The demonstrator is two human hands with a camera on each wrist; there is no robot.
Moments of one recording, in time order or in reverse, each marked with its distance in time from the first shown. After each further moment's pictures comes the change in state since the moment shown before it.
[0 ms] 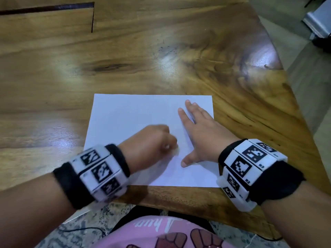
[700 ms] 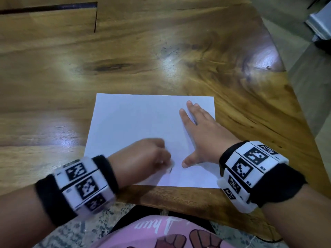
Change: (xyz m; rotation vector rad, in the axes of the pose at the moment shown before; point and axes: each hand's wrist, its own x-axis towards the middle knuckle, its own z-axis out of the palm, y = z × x) left_hand -0.027 0.002 -0.002 -0.046 -0.145 -0.019; right_hand -0.001 -0.001 -0.001 -0.003 -0.005 -0.004
